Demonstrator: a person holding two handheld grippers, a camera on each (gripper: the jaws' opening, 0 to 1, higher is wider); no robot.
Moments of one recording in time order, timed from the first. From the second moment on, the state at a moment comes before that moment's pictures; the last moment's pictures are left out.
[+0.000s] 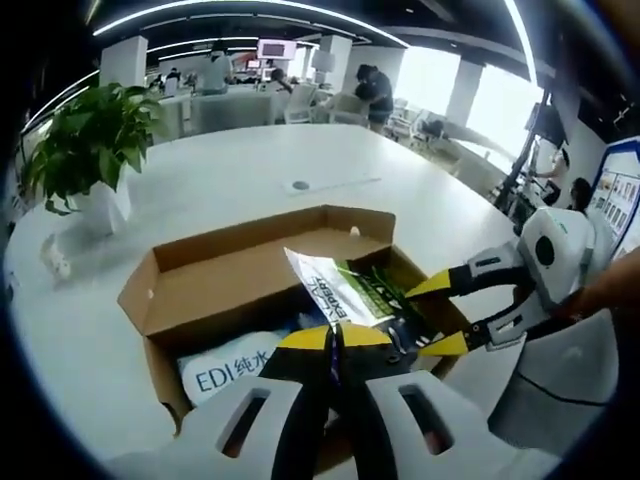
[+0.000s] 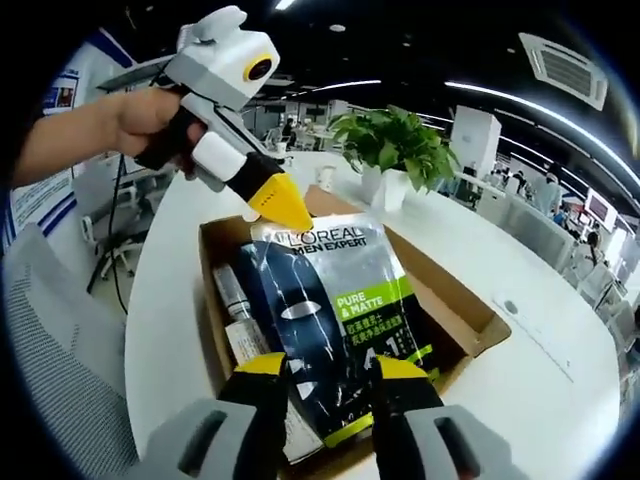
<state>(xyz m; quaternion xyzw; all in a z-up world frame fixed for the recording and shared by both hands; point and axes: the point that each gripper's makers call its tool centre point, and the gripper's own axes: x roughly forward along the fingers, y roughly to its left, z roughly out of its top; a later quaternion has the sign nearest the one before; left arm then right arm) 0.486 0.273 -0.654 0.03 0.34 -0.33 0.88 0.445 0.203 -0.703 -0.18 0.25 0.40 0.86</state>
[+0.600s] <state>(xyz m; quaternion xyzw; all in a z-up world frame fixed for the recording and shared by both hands) 0.485 0.271 -0.657 0.04 0.34 -0.33 0.88 0.434 0.207 -0.699 -0.19 0.24 0.41 0.86</state>
